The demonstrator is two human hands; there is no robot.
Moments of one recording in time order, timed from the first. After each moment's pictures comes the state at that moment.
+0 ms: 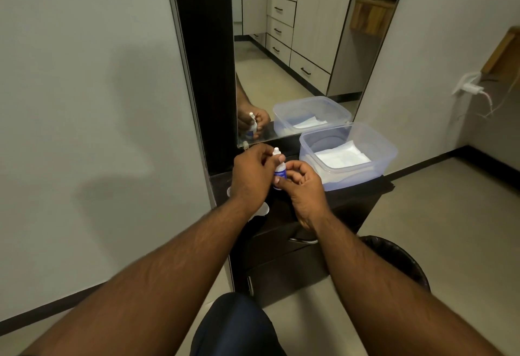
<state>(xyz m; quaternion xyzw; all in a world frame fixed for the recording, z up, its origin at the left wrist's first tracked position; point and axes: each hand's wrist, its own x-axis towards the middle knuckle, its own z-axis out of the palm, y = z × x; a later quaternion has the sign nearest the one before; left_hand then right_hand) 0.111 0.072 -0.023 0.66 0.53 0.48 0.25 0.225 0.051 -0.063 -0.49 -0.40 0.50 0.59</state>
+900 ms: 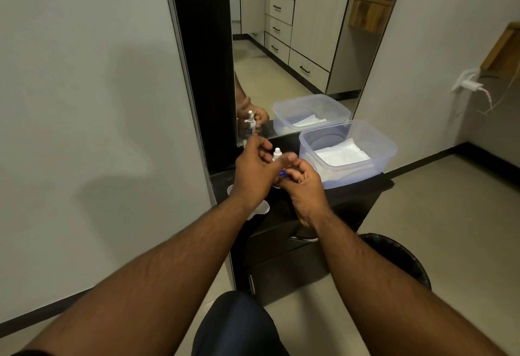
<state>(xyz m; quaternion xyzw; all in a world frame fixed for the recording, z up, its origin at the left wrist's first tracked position) 0.110 0.073 -0.023 0.64 0.47 0.50 0.34 0.223 0.050 -0.060 -0.48 -0.42 0.51 0.58</state>
